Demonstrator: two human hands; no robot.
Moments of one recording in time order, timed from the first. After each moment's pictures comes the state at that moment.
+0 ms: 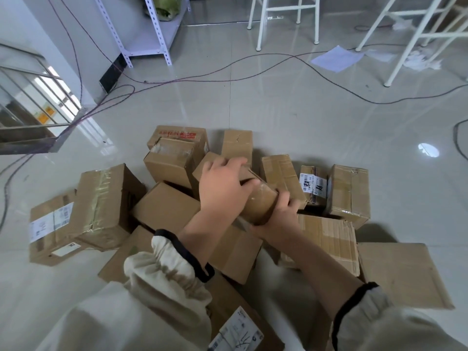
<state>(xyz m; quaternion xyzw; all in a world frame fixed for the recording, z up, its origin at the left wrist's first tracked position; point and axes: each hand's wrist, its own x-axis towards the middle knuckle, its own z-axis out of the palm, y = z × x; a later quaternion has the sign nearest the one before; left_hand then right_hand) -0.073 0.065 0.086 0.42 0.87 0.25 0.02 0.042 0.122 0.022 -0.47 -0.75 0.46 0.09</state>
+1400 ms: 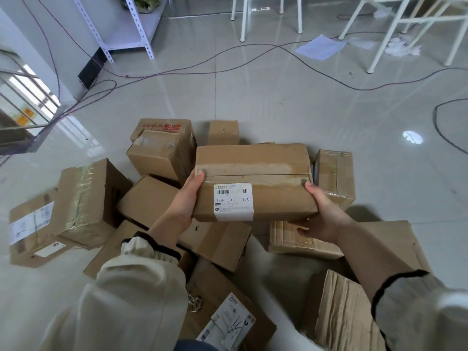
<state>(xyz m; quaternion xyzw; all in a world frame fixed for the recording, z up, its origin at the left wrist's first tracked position) -0.113 0.036 -0.004 0.15 0.66 0.59 0.44 0.128 0.183 0.003 -0.52 -0.32 0.79 0.09</state>
